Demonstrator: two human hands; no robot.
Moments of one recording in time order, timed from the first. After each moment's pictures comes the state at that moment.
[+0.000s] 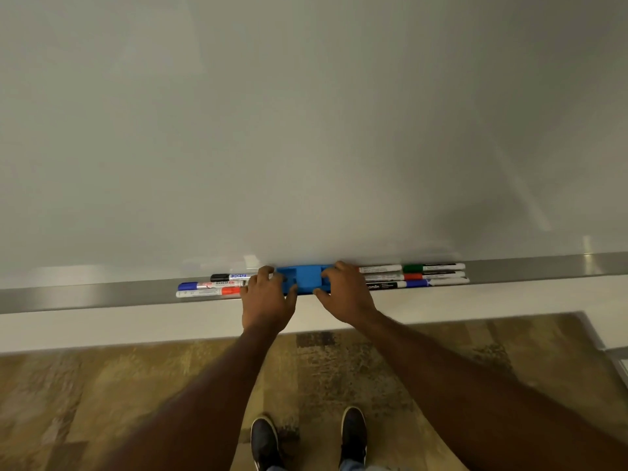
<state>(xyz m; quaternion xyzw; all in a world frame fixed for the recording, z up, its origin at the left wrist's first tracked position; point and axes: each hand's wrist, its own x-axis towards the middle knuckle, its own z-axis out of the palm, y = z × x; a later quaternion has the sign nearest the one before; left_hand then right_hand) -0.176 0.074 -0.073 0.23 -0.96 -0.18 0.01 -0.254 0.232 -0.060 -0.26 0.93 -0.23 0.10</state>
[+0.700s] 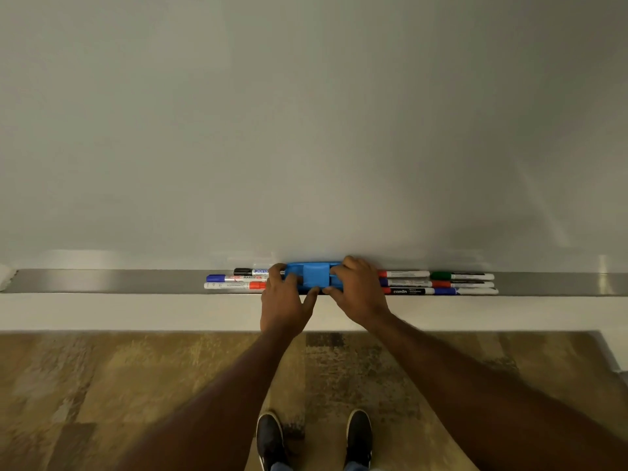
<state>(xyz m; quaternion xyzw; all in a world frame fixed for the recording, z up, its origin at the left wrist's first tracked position) -0.156 0.054 -0.081 0.24 -0.92 -0.29 0.07 -0.243 0.197 -0.049 -0.31 0.93 -0.19 0.06</state>
